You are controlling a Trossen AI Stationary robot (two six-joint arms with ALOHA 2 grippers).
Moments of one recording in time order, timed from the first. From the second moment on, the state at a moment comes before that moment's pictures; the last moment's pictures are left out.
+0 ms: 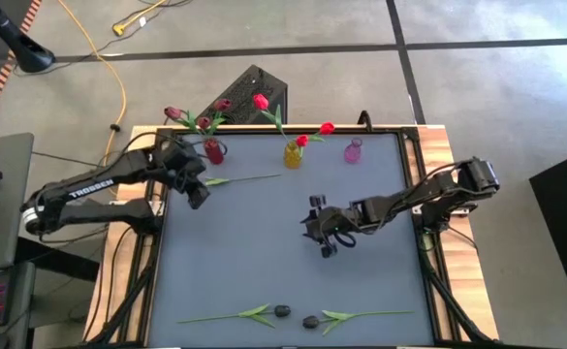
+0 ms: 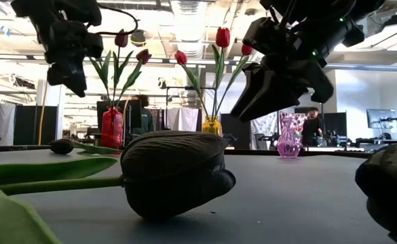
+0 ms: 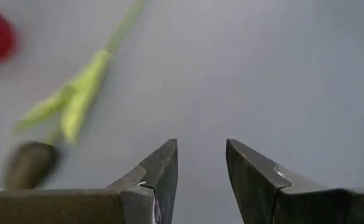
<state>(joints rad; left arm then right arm) 0.50 0.88 0.75 -0.91 0.22 -0.24 0.17 1.57 0.81 0.02 0.20 -0.26</state>
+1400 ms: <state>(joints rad) -0.05 1.26 0.41 0.59 0.31 -0.04 0.56 1.57 1.14 -0.83 -0.03 0.63</state>
